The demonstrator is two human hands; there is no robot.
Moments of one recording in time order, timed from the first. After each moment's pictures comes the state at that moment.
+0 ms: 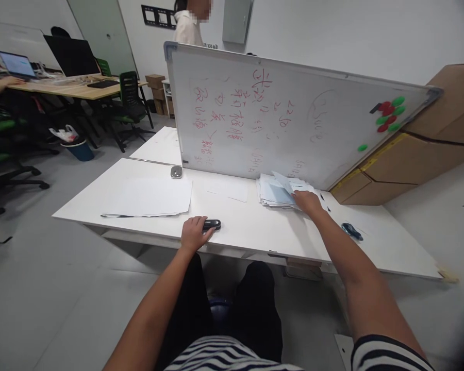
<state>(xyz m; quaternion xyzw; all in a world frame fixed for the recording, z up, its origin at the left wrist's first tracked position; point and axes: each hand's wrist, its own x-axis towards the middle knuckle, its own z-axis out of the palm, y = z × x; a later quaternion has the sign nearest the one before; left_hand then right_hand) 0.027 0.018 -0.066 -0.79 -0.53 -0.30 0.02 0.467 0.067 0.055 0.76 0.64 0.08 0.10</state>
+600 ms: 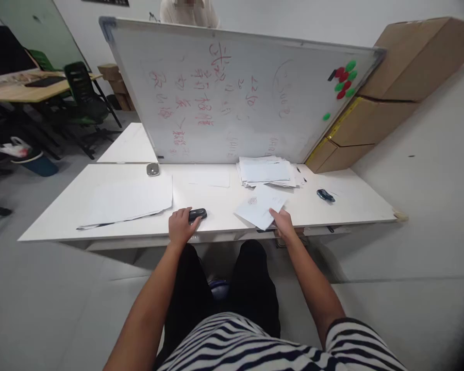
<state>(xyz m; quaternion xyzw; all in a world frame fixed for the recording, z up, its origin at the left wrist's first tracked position) 0.029 0.022 -0.064 -0.79 -0.54 -0.29 0.02 0.395 -0.071 -0.050 0.67 0.22 -0.35 -0.62</state>
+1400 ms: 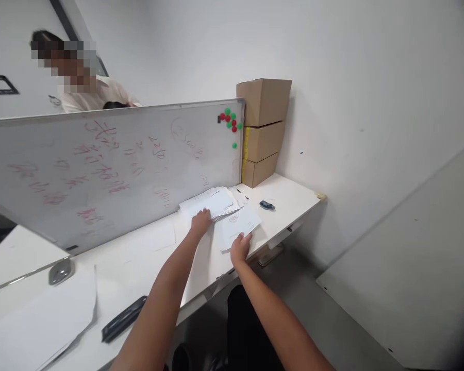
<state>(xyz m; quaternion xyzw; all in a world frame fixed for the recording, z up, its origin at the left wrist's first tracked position) 0.365 0.142 0.004 -0.95 -0.31 -0.02 -0.03 0.411 -0.023 -0.068 0.79 0.04 -0.02 -0.62</state>
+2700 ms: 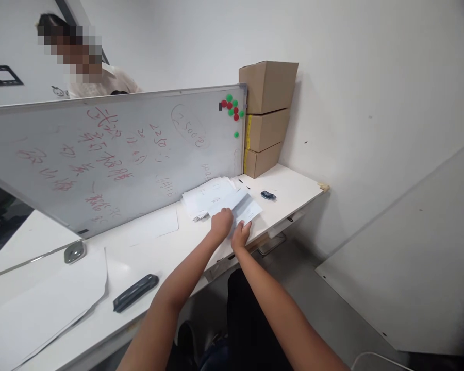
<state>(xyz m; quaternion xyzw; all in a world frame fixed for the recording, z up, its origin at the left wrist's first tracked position) 0.377 0.032 0.017 -0.95 -0.31 -0.05 -0.02 0.411 -0.030 -0.072 0.74 0.06 -0.04 -0.67</state>
